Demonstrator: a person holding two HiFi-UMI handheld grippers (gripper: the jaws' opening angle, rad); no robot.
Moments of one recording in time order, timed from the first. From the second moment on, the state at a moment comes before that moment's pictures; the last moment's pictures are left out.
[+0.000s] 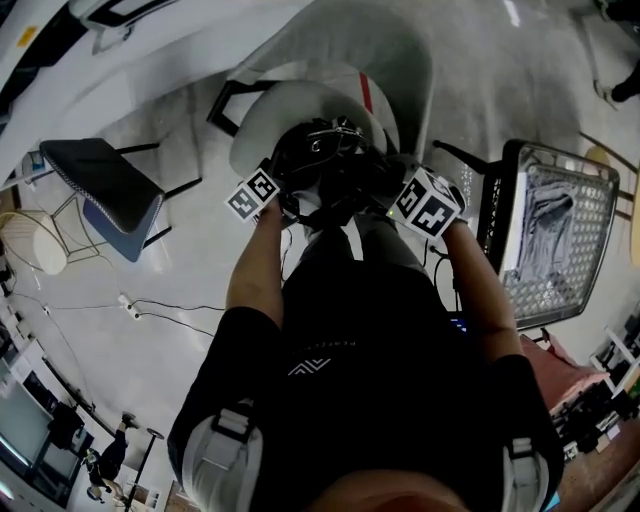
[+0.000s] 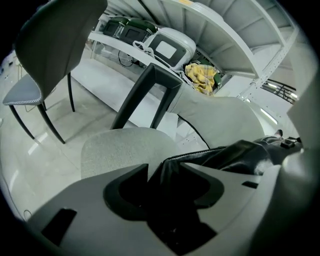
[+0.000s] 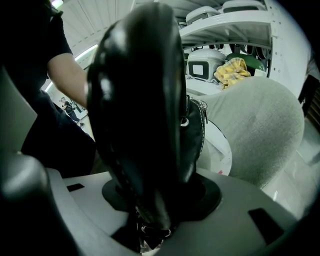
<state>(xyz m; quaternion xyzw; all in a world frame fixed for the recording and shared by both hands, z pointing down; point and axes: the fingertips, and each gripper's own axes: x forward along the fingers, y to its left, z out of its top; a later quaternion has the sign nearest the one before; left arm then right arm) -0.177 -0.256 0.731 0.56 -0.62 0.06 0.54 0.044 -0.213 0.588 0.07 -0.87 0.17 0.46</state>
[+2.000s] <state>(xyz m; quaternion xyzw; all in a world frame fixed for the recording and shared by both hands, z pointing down) -0.099 -0.273 0.560 0.75 -0.56 0.19 0.29 0.021 -0.257 0.533 0.30 -0.88 0.14 0.35</state>
